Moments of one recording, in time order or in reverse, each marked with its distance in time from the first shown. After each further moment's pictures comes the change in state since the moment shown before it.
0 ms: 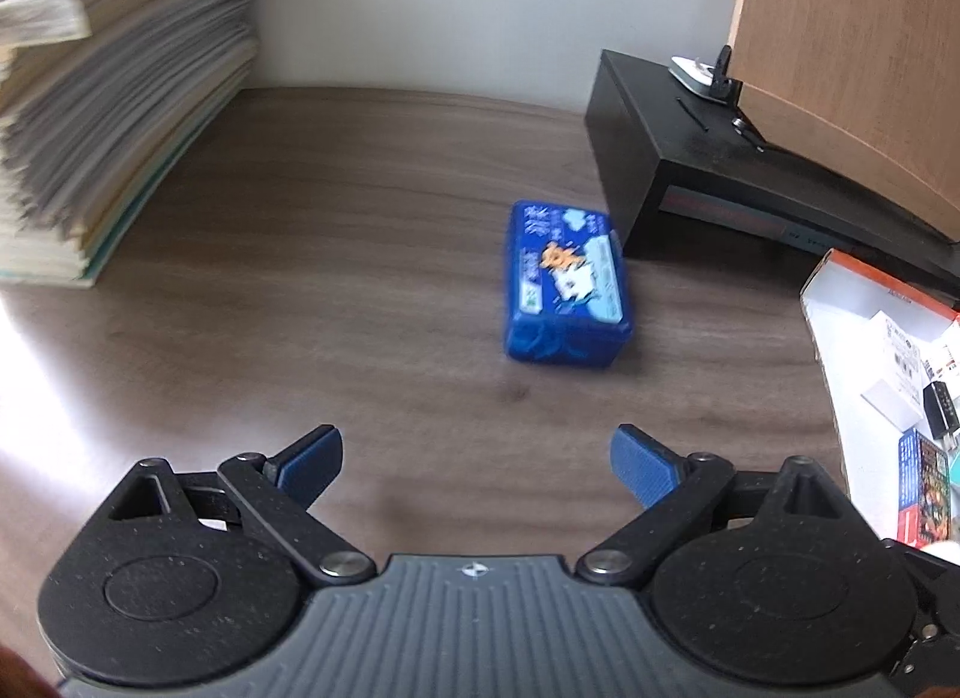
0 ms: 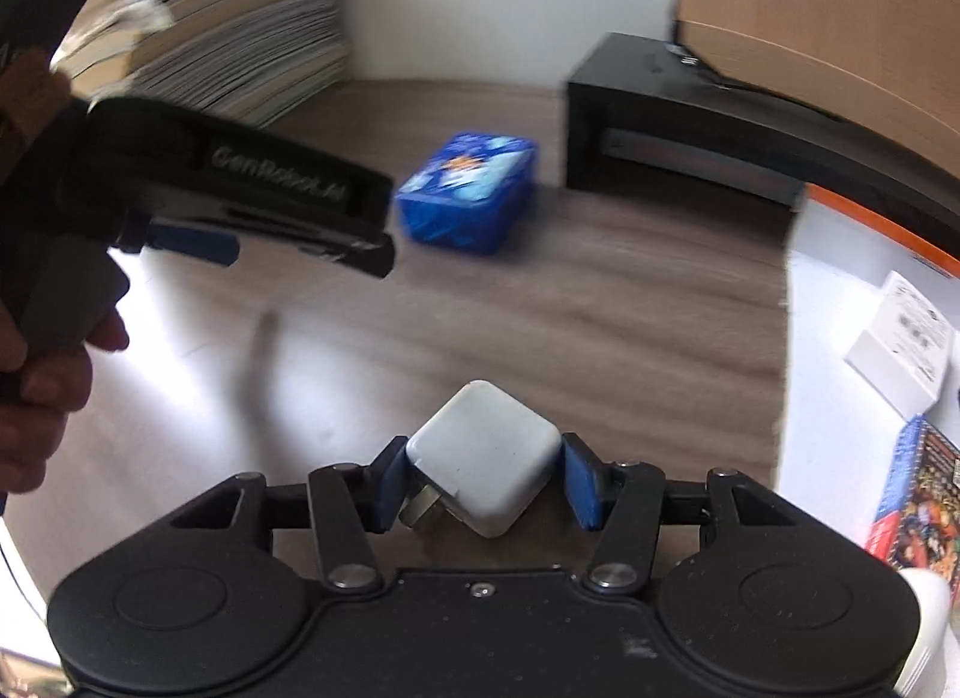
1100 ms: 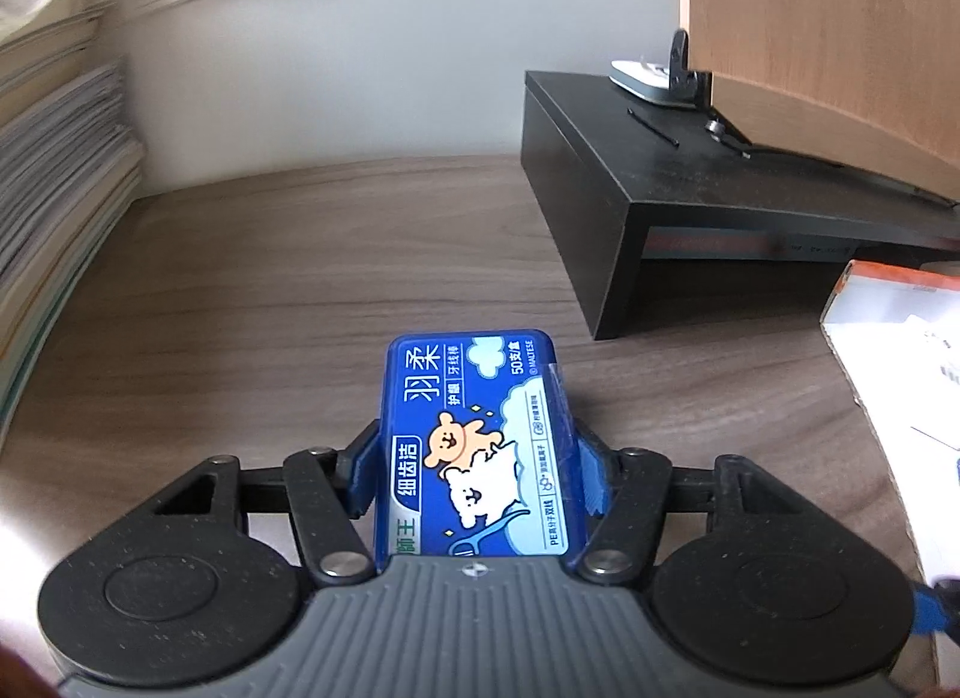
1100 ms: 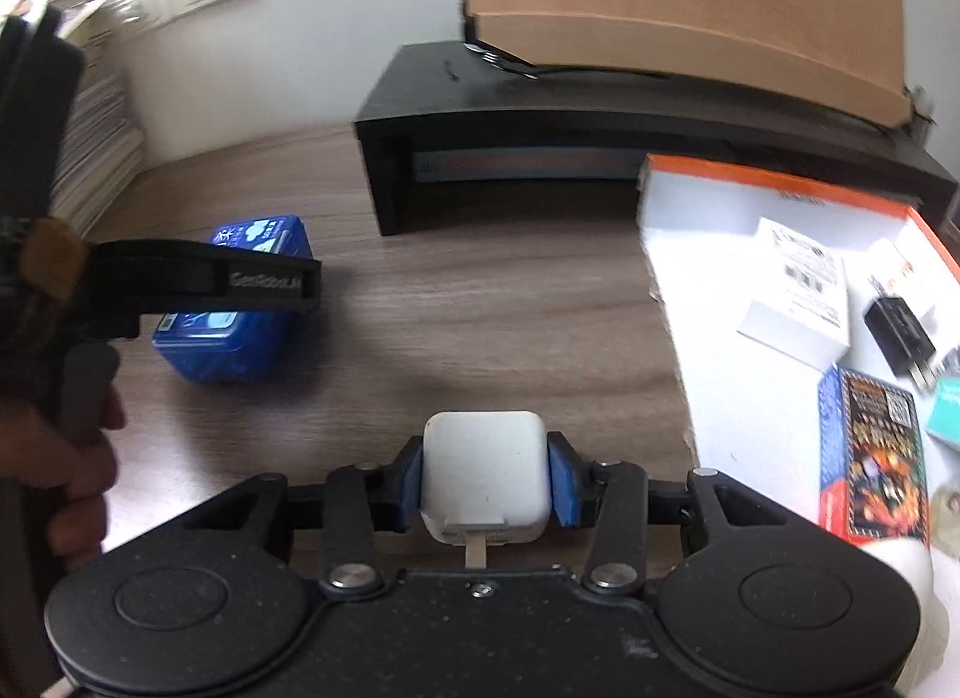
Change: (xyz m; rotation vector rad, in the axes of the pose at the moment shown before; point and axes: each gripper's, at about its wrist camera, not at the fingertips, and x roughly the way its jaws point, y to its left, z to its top) left arm 0.040 -0.017 0.017 0.178 -0.119 -0.030; right arm 0.023 -0.012 0.023 0.277 -0.034 -0.260
